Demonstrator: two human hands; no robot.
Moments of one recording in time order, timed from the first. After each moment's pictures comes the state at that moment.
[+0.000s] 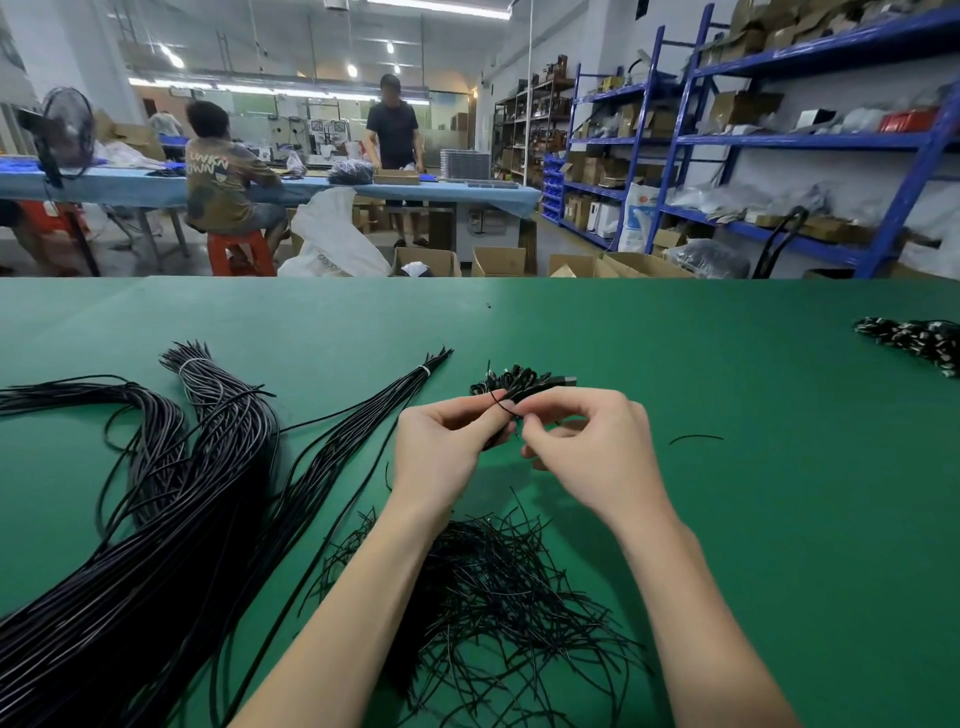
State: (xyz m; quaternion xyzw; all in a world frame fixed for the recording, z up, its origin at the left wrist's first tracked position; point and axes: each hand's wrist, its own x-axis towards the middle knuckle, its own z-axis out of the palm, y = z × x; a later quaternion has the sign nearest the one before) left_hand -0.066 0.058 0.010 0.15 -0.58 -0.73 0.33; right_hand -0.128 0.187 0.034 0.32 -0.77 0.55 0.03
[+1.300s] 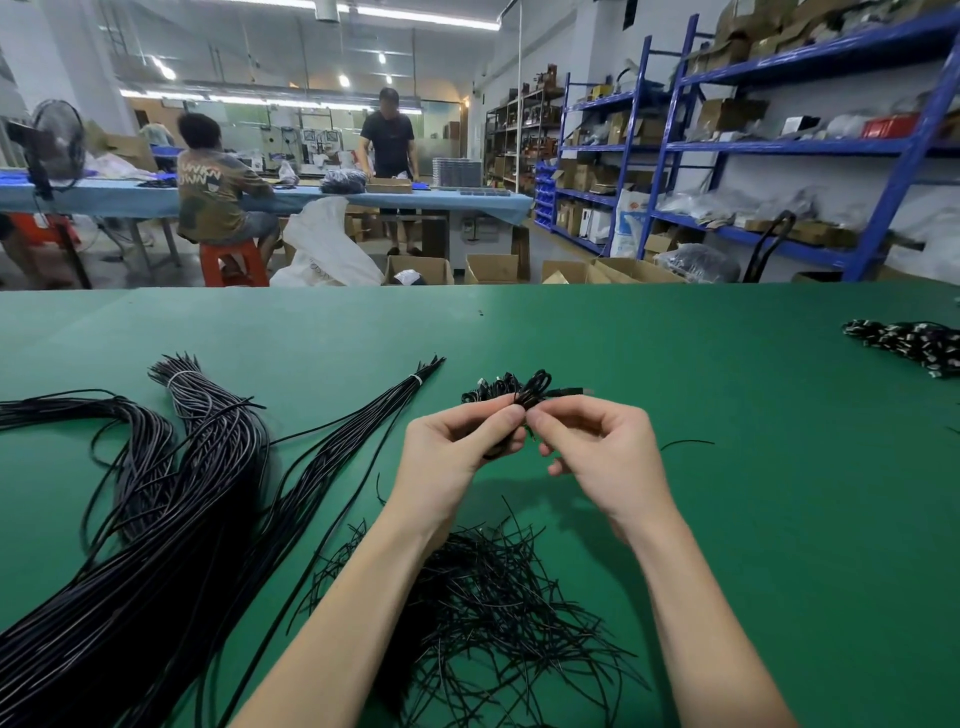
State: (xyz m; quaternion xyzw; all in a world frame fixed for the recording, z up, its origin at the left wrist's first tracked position) left_hand -0.067 0.064 0.010 0.06 -0.55 -0.79 0.28; right_hand -0.137 0.197 0.032 0.27 -0.66 0.70 -0.06
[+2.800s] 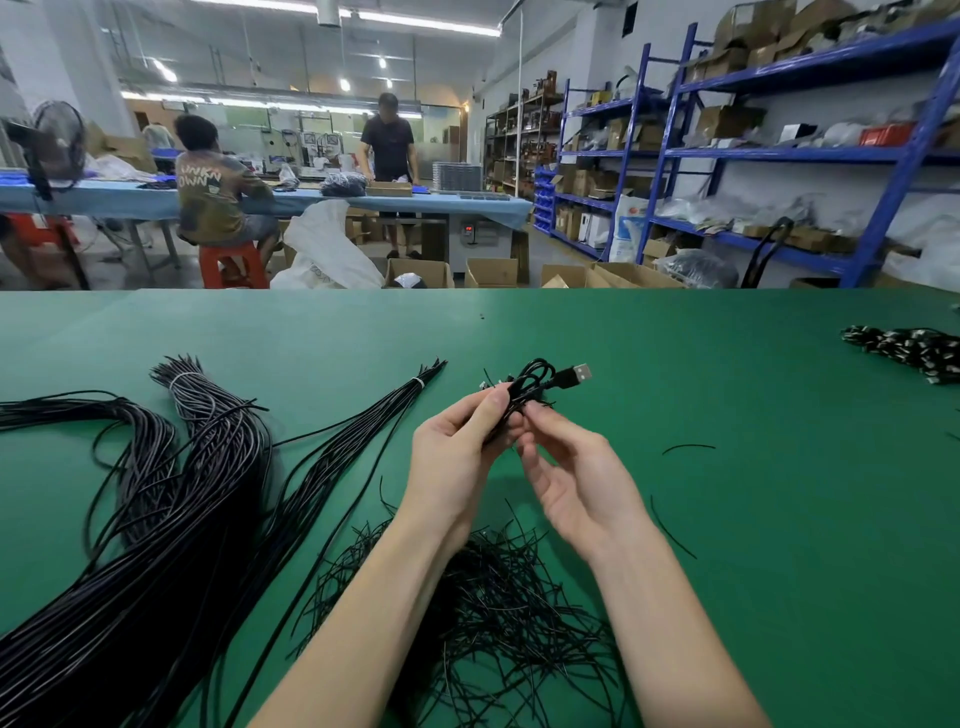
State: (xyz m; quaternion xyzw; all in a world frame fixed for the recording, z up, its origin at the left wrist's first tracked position) left_hand -0.072 0.071 0.016 0.08 -0.46 -0.83 0.30; right_hand -0.126 0.176 0.028 0.08 -0.40 0.85 -0.34
